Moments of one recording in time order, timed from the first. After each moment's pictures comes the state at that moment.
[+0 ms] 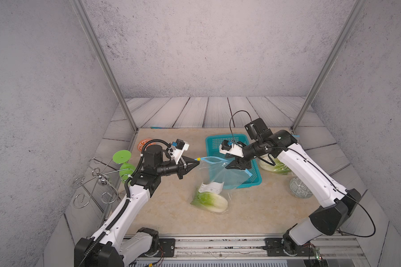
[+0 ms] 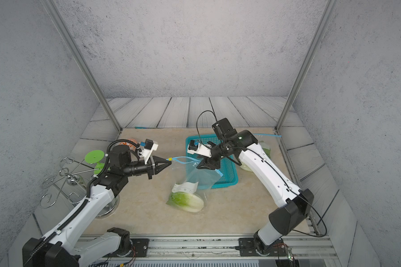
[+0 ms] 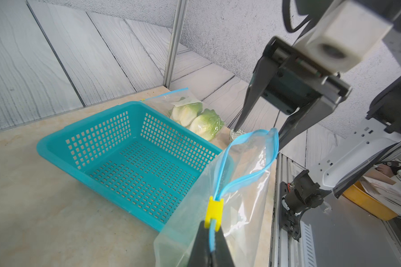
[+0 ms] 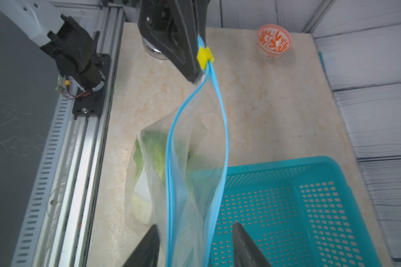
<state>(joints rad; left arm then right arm) -0.27 1.07 0.84 -0.13 0.93 -0.06 0.58 1.53 1.73 -1.15 -0.59 -0.79</state>
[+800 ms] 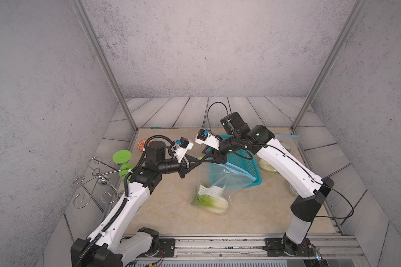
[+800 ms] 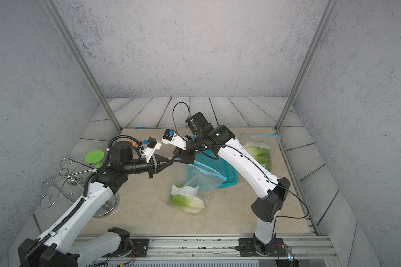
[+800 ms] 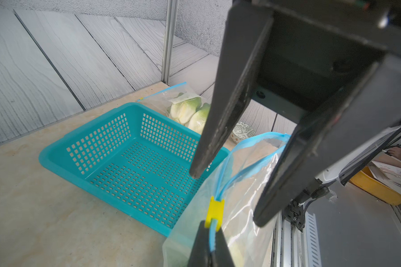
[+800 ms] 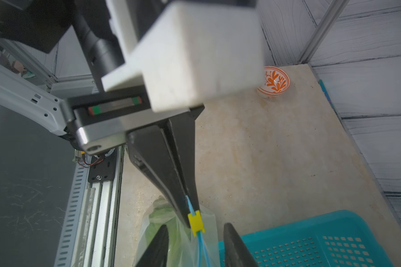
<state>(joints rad) -0.32 1.08 0.95 -0.29 0.89 0.04 0.79 1.79 2.07 -1.09 -0.55 -0.47</state>
